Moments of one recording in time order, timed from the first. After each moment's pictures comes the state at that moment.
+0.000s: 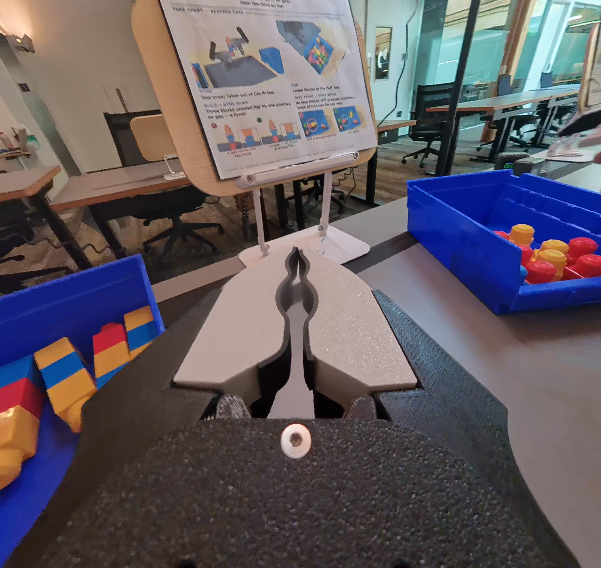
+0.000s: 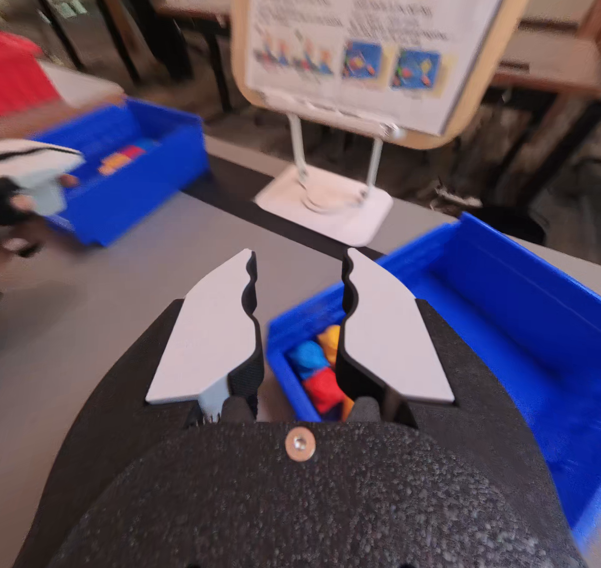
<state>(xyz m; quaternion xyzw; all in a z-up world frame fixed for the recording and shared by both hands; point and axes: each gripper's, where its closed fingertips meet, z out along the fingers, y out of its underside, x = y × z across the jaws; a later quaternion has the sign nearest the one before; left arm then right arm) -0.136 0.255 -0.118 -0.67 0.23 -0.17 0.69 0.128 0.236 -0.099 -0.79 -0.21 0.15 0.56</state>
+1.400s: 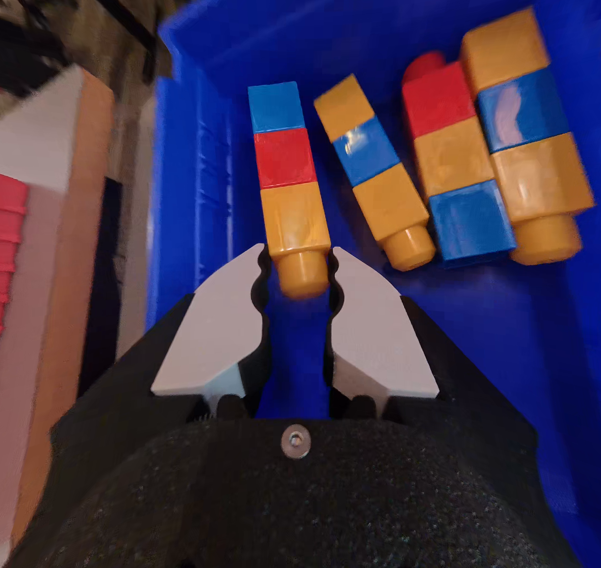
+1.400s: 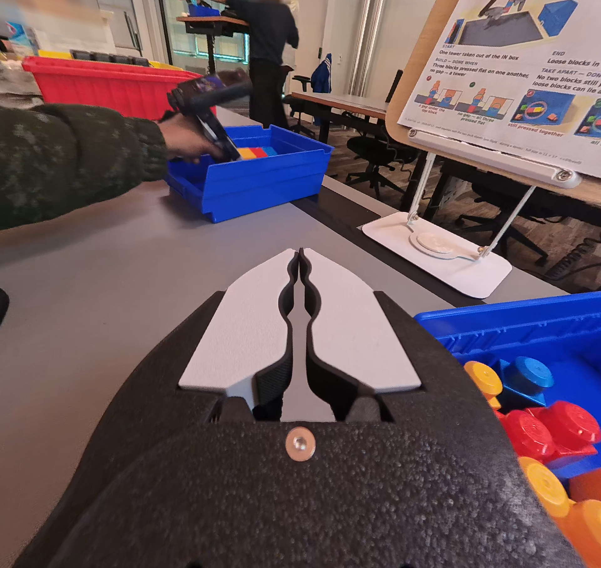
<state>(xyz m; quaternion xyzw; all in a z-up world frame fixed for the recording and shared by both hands) -0.381 0.370 -0.243 -0.91 0.09 0.19 0.36 0.042 0.157 -0.152 -0.66 -0.34 0.24 0.63</state>
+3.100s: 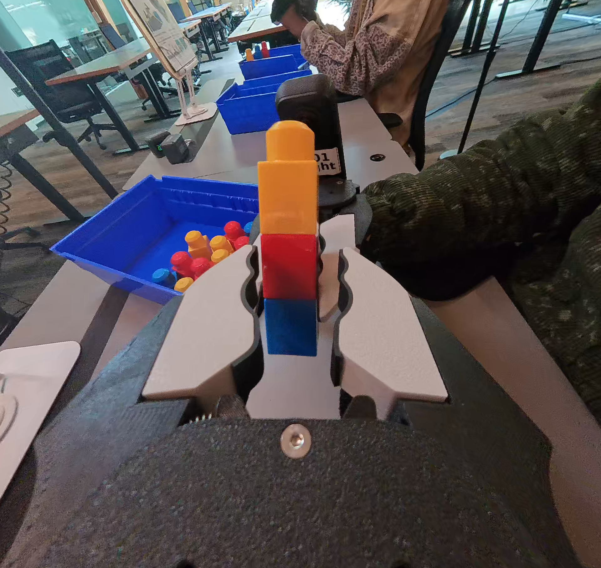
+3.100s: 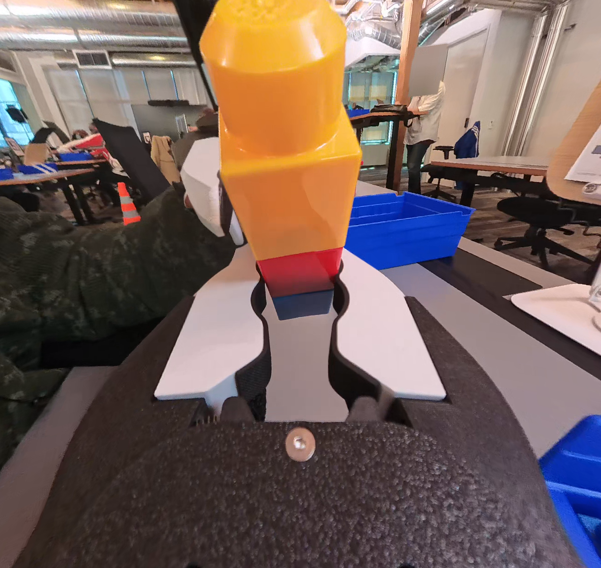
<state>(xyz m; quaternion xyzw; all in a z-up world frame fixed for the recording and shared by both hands) 0.044 0.075 -0.095 -0.50 0.62 -0.40 0.46 0.012 0.092 -0.121 -0.53 -0.39 0.47 0.58</state>
